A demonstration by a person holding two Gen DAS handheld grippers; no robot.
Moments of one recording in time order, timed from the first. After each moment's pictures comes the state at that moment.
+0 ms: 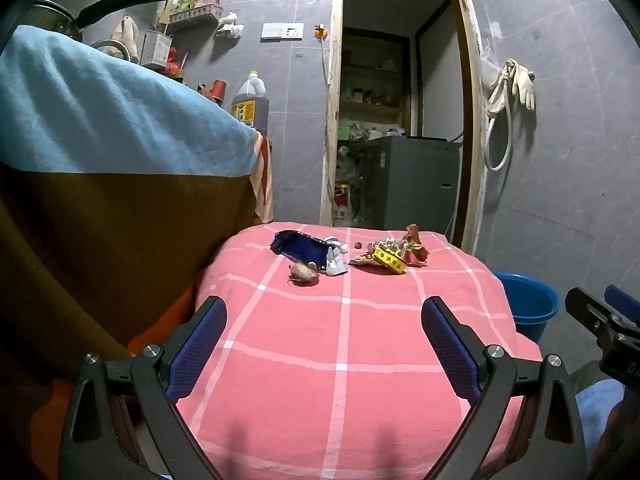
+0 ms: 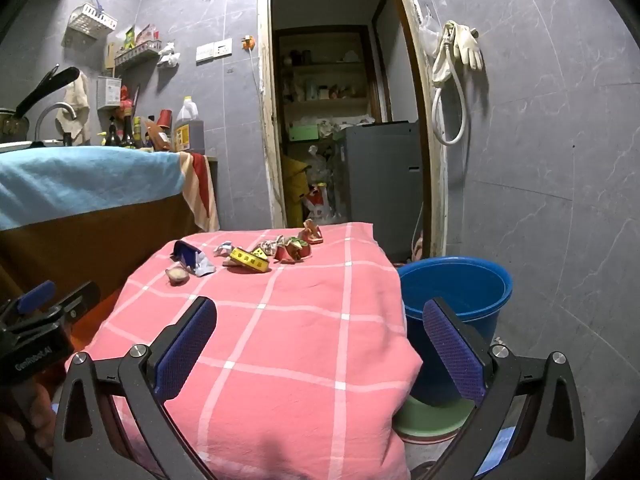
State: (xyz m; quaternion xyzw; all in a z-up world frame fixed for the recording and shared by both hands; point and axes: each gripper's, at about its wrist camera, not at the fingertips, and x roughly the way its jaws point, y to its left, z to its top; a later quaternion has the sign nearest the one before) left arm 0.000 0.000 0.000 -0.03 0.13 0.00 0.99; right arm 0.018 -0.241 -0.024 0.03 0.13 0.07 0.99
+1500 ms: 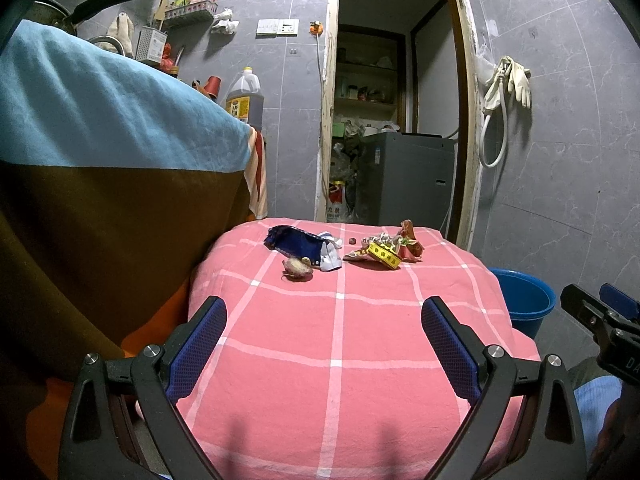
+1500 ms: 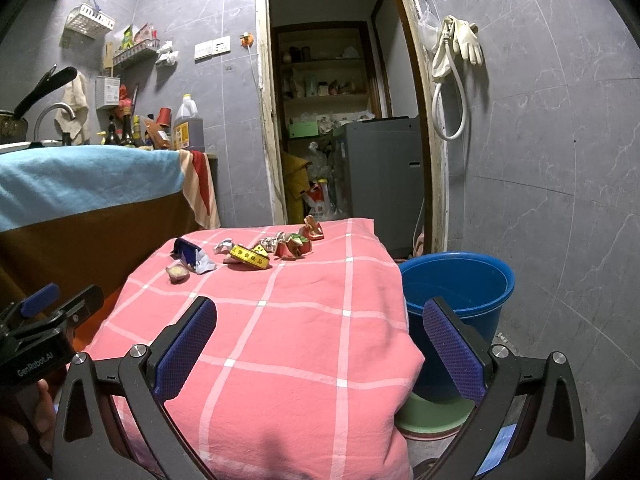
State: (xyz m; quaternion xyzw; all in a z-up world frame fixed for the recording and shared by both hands) left arm 0.001 0.002 0.002 -0.03 0.14 0.00 0.99; right arm 0.019 -0.242 -0.025 0.04 0.13 0.07 0.99
